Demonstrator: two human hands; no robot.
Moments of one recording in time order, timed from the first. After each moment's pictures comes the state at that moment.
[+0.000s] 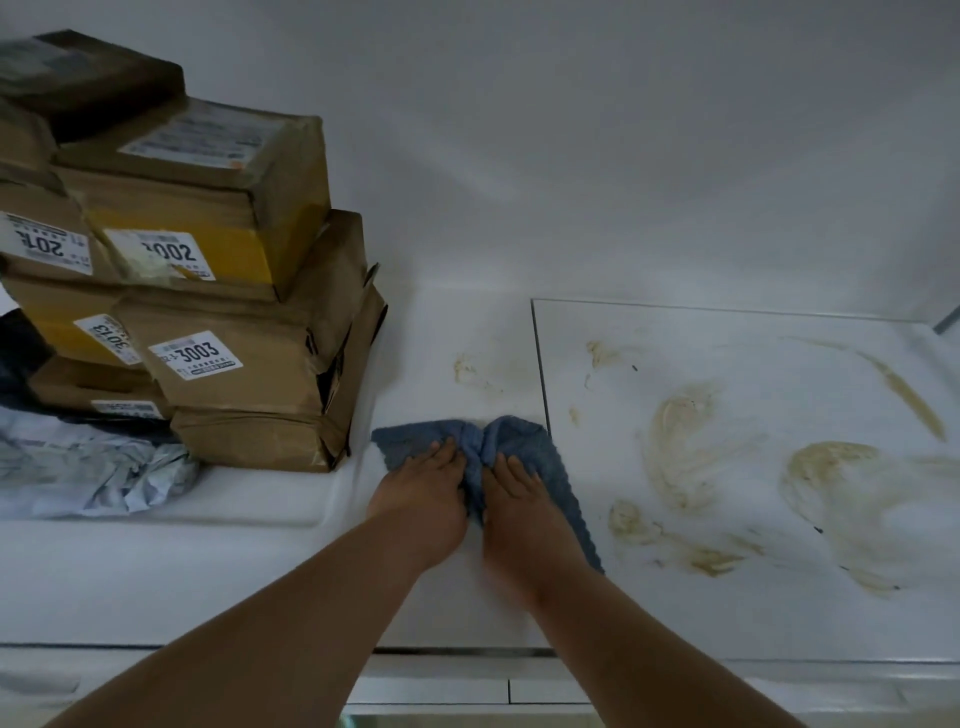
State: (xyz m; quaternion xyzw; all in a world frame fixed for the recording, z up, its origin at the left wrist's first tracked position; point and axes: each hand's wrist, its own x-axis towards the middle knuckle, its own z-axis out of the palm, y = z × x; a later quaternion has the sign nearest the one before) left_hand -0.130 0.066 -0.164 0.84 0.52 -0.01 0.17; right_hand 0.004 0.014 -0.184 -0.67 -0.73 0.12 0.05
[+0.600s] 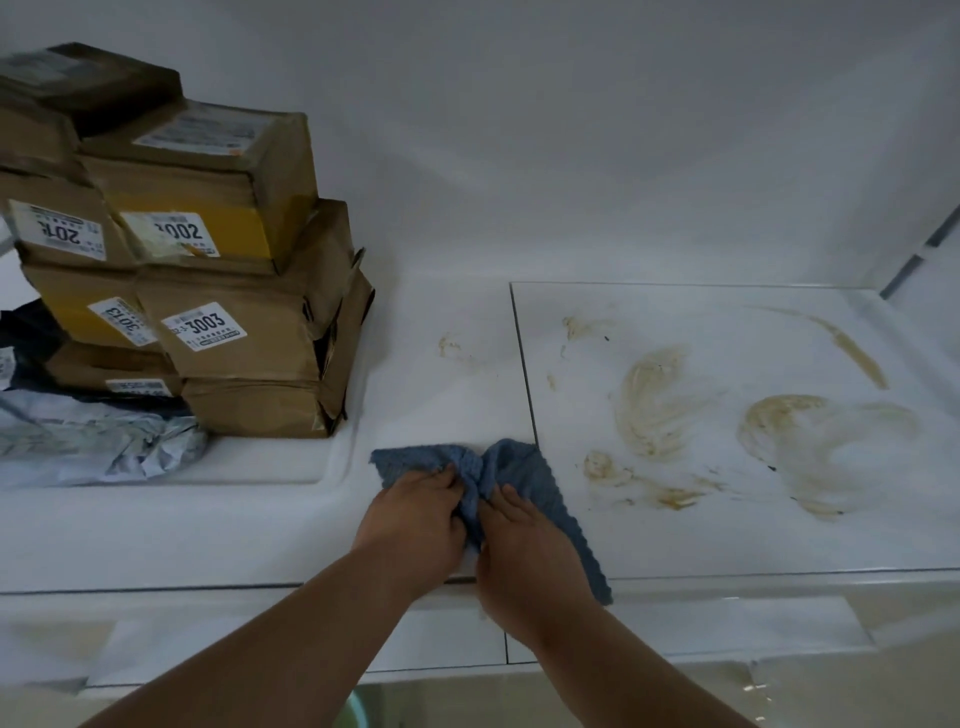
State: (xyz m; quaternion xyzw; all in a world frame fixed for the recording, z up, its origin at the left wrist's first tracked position) left_hand -0.145 -0.014 -0.151 0.86 0.49 0.03 0.16; right_hand -0.015 -0.078 -0.182 -0.69 -0.70 0.10 0.15
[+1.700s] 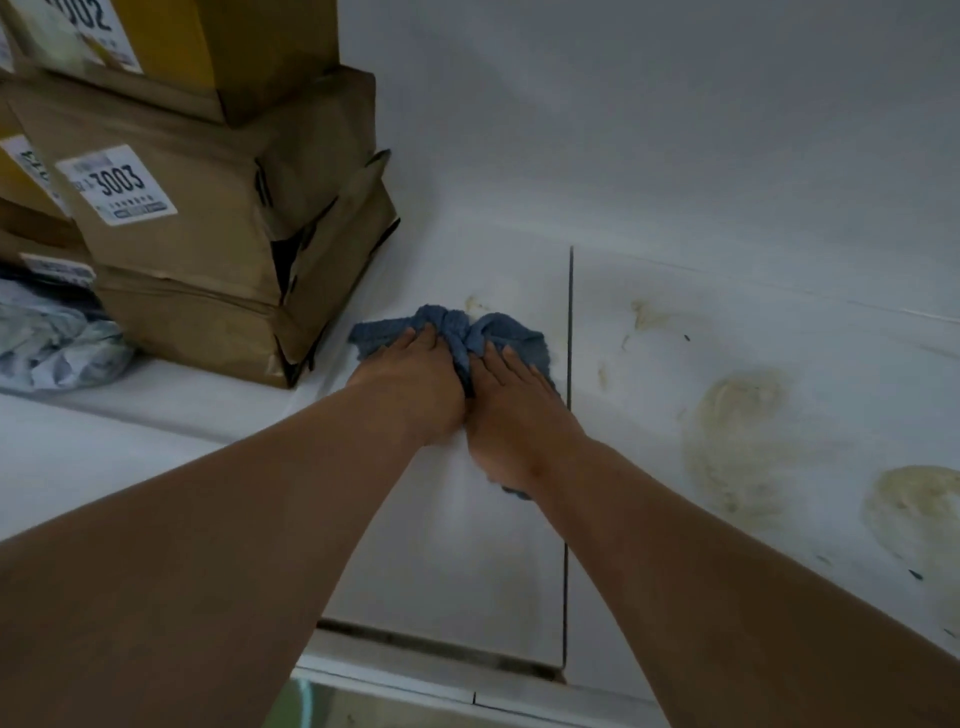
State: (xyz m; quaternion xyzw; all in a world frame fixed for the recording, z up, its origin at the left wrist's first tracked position) left_hand -0.104 0.119 -0.173 0.79 0.60 -0.02 0.11; right_hand 0.022 0.075 -0.174 -0.63 -0.77 0.14 0.02
